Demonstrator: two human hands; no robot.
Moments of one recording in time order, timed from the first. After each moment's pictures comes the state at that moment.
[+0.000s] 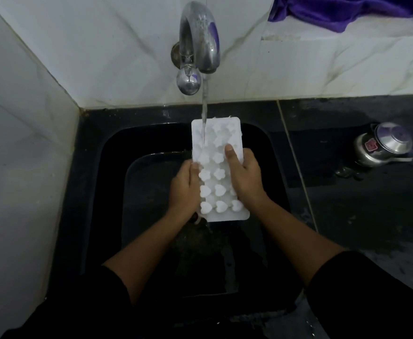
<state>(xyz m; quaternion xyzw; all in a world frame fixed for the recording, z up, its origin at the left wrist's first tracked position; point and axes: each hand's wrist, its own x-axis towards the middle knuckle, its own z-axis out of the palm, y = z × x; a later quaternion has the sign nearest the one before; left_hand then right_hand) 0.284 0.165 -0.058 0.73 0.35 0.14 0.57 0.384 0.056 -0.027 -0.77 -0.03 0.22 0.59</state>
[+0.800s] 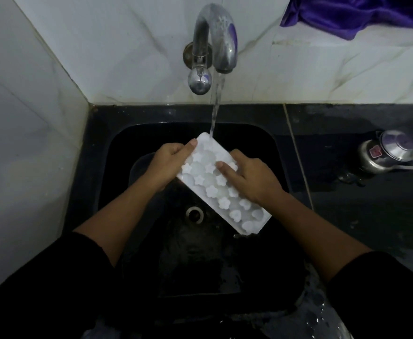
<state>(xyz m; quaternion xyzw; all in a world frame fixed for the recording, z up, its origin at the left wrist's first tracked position) 0.297 0.249 -0.033 0.73 0.32 0.04 0.60 0.404 0.040 -0.013 -0.87 -0.36 0.19 0.27</state>
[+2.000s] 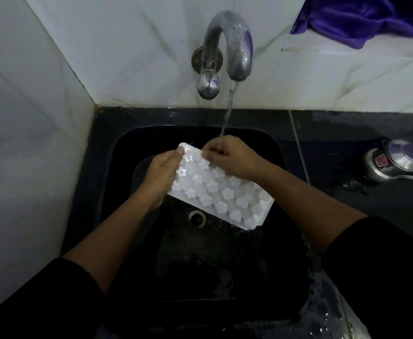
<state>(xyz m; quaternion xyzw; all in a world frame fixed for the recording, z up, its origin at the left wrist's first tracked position) 0.270 0.241 -0.022 0.62 0.36 0.10 0.69 0.424 0.111 0.017 -0.79 -0.43 0.31 0.30</state>
